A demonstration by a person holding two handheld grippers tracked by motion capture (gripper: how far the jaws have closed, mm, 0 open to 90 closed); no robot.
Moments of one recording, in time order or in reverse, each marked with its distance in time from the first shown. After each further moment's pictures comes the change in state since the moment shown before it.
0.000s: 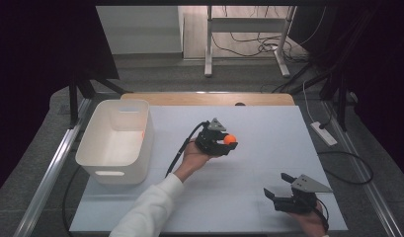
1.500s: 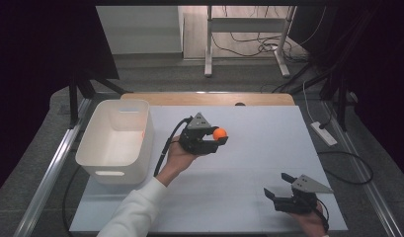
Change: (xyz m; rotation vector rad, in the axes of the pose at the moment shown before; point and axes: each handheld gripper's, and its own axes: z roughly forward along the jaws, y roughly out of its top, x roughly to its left) left arm -0.008 0.004 -0.070 -0.119 0.034 0.033; right arm 0.000 0.000 -0.001 -0.005 -0.005 -0.003
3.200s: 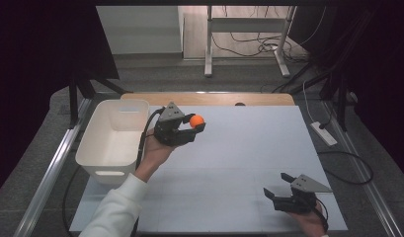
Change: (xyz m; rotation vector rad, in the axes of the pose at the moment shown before) left arm 0.030 0.003 -0.060 -0.076 0.140 -0.020; right arm 0.000 0.000 0.002 0.009 -0.006 -0.001
